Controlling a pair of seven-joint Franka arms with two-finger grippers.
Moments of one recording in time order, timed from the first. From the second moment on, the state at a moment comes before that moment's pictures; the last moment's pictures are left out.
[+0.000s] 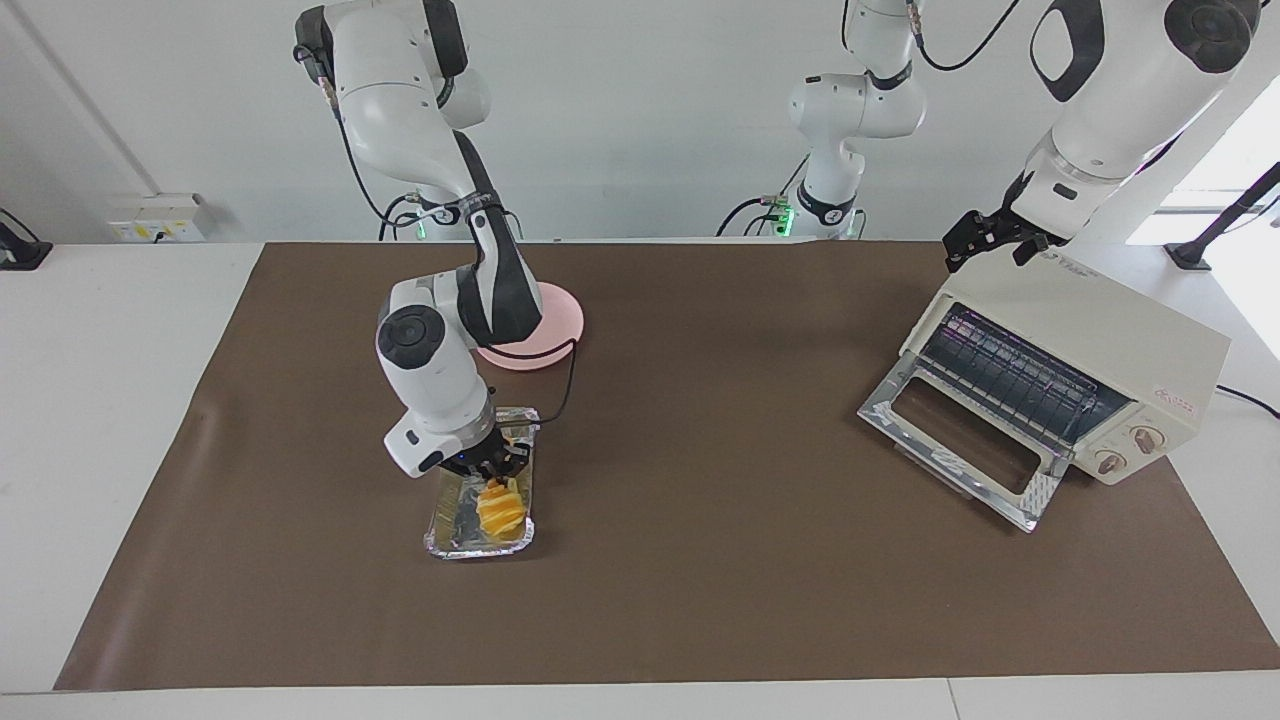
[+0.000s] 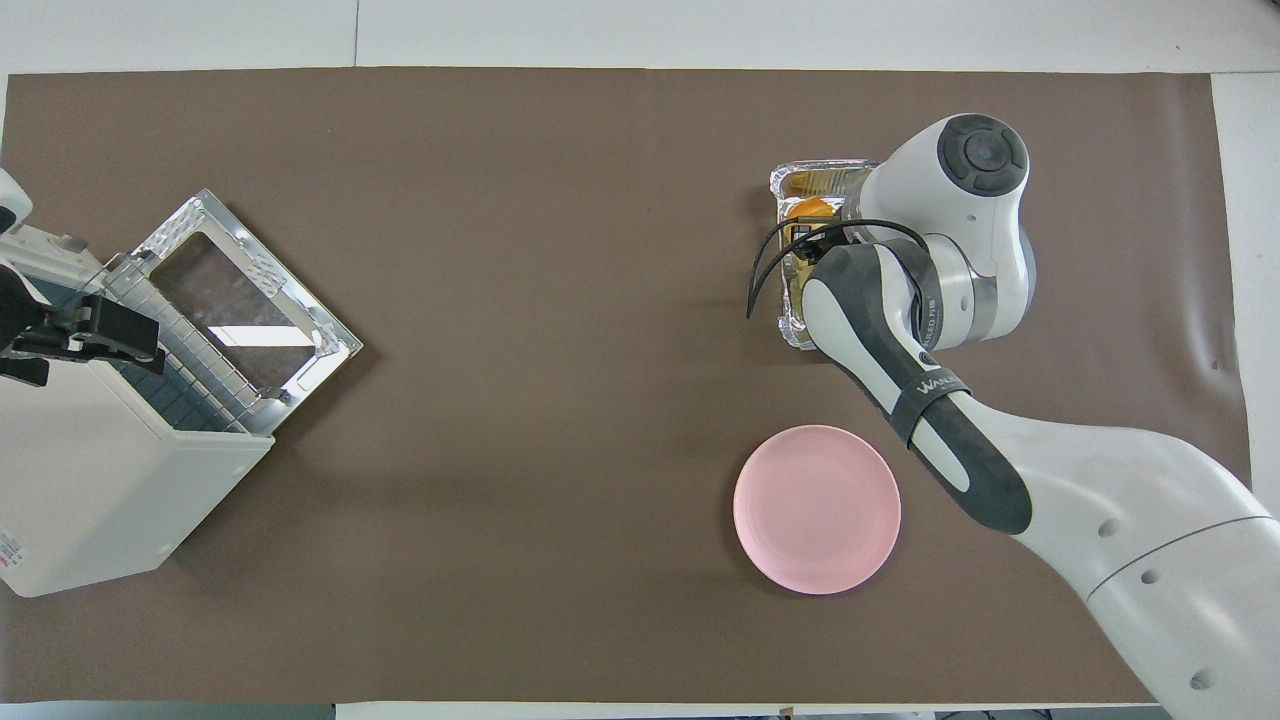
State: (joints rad) left arm -0.18 -0.02 0.12 -1.63 0.01 1.44 -0.08; right arm 0.22 0.52 0.00 -1.61 0.08 2.16 0.25
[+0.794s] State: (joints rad) left arm -0.18 -0.02 0.12 -1.63 0.01 1.44 -0.08; right arm 0.23 0.30 0.00 -1.59 0.08 1.80 0.31
